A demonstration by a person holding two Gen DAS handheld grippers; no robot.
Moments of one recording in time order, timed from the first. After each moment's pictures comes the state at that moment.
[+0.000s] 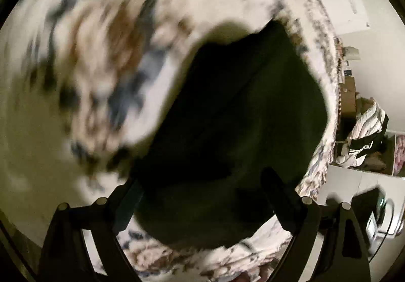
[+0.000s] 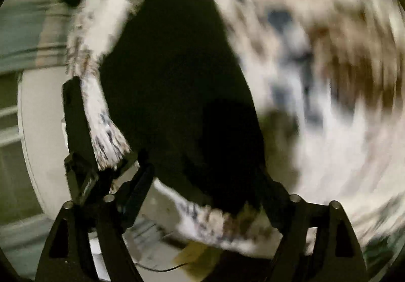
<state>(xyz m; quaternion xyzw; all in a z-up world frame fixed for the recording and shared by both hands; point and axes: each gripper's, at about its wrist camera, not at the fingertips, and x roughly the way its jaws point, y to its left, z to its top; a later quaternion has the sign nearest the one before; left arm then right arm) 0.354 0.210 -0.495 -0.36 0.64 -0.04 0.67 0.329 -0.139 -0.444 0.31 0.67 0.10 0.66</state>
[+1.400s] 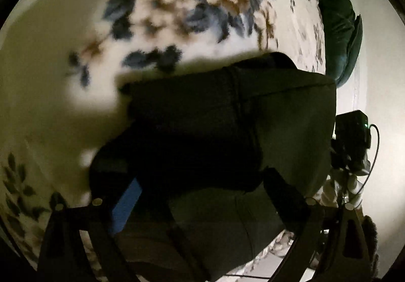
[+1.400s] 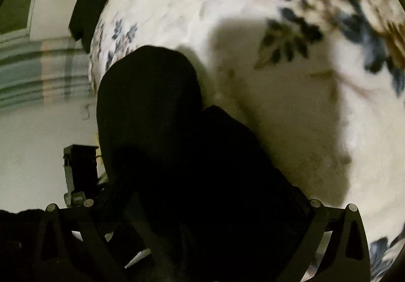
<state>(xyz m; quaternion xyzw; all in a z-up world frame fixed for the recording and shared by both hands) 0.252 0.171 -0.575 -0.60 0.48 0.12 0.63 0.570 0.000 -0.525 -0.08 0.76 0.48 0.43</state>
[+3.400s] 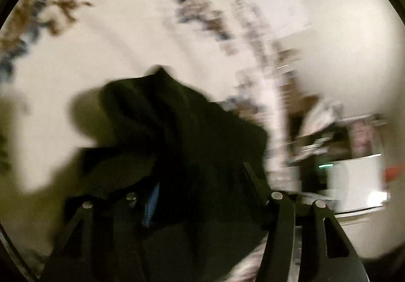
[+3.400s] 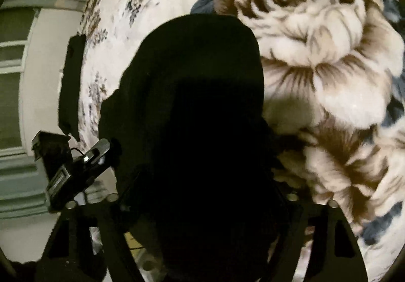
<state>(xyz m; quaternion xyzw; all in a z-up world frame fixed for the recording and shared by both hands) 0.328 0.103 -0.511 -0.46 0.50 -0.19 0.71 0.374 -0.271 -0.505 0.23 0.71 0.23 0.63</state>
